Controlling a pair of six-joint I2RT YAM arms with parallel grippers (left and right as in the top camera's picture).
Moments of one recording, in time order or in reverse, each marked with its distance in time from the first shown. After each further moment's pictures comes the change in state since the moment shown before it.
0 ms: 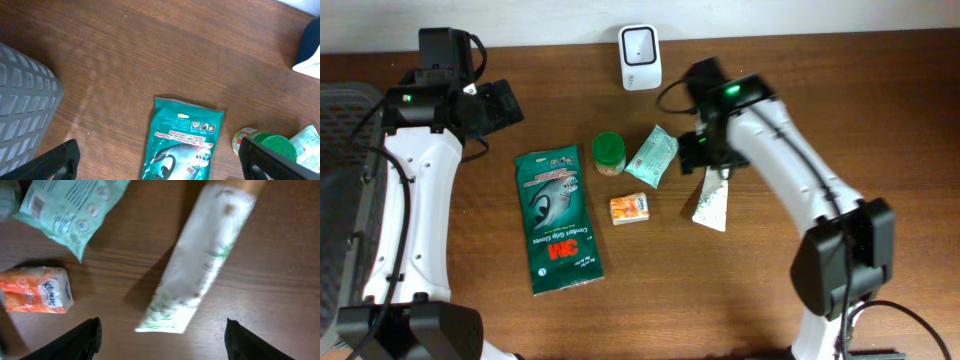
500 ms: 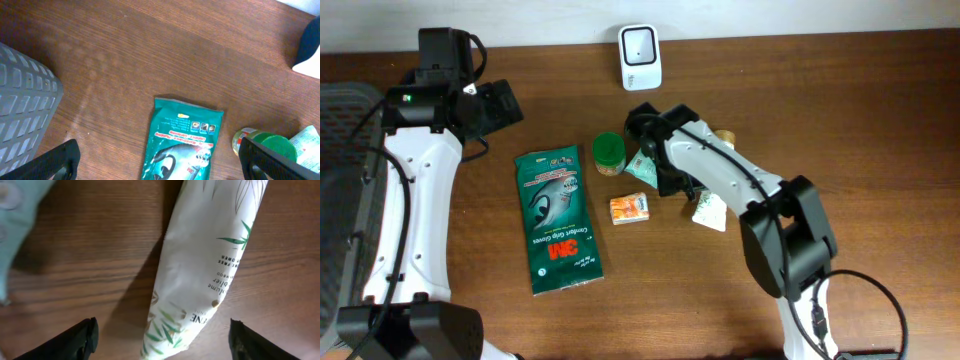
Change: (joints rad) left arm 0.000 0.000 0.000 0.000 0.000 0.000; right arm 0.150 0.200 0.000 -0.030 0.293 0.283
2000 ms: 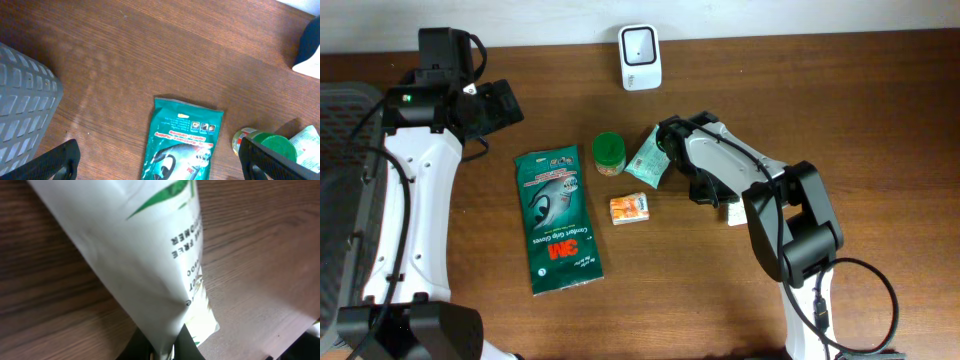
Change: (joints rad) left arm 0.000 0.000 0.000 0.000 0.000 0.000; right arm -0.116 0.037 -0.135 -0.007 0.074 0.059
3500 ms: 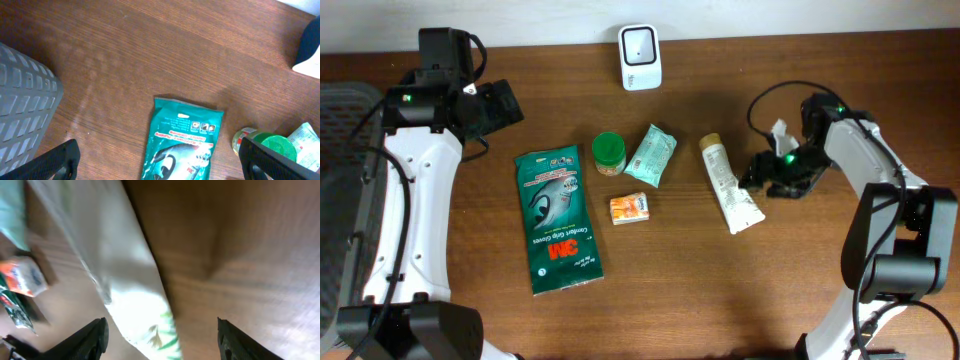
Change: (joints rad) left arm 0.000 0.000 0.000 0.000 0.000 0.000; right arm -0.564 -0.241 -0.218 0.245 -0.900 -0.706
